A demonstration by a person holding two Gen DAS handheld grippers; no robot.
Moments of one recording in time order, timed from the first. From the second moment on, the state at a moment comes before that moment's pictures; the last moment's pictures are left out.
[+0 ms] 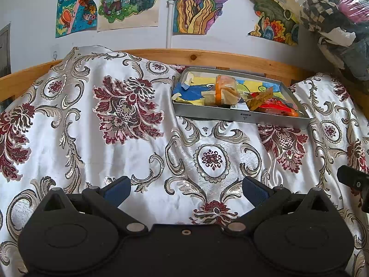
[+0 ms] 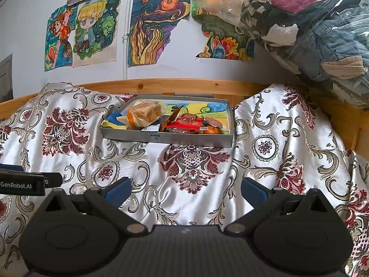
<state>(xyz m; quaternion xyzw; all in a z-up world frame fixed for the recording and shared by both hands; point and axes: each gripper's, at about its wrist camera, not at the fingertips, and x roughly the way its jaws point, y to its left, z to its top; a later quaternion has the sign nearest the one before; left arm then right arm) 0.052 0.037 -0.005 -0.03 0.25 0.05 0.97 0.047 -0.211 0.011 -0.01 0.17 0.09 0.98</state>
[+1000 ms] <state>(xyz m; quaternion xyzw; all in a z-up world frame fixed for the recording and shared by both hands) 0.052 0.032 -0.005 -0.06 0.26 0.03 0.96 0.047 -0.211 0.011 -0.01 0.17 0.09 0.98</state>
